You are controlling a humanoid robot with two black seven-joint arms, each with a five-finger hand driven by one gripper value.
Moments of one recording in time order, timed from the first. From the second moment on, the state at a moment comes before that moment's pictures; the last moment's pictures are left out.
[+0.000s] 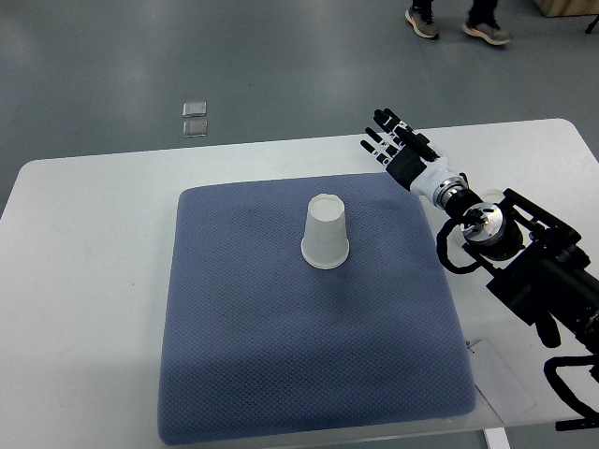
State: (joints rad) left arm -0.02 0.00 -0.06 -0.15 -0.04 0.06 -0.01; right arm 0.74 -0.07 0.86 0.61 0.12 0.19 0.10
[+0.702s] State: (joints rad) left arm -0.02 0.00 -0.06 -0.14 -0.04 0.06 -0.01; right arm 0.78 -0.08 0.85 0.62 0.10 0.19 0.09
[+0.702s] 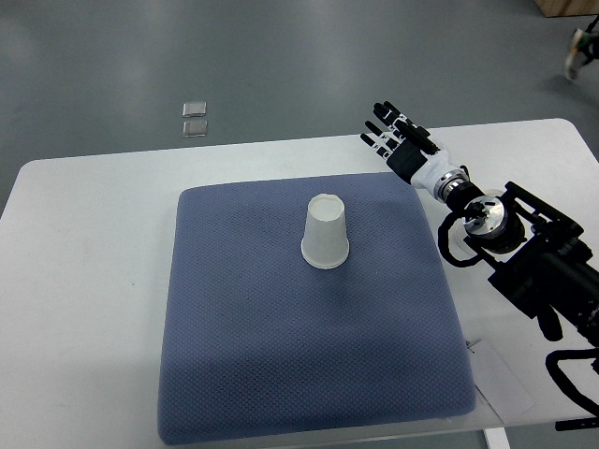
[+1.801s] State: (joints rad) left arm -0.02 0.00 -0.06 -0.14 -0.04 0.06 -0.01; right arm 1.77 -0.59 -0.48 0.99 -0.79 0.61 -0.14
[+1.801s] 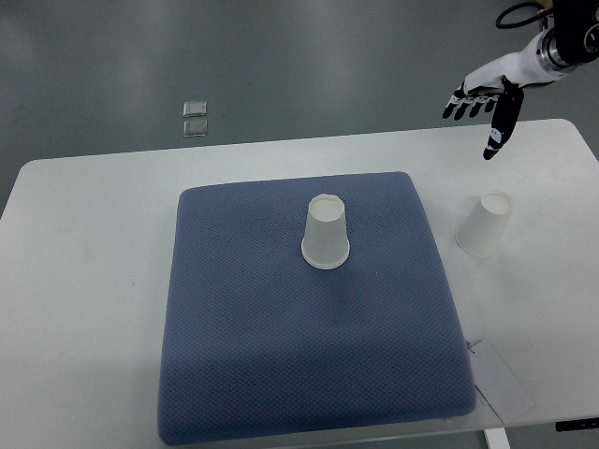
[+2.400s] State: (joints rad) left arm -0.02 0.00 -0.06 -0.14 -0.04 0.06 -0.01; right arm 2.05 -0.65 -0.71 1.23 -0.78 0.61 -0.20
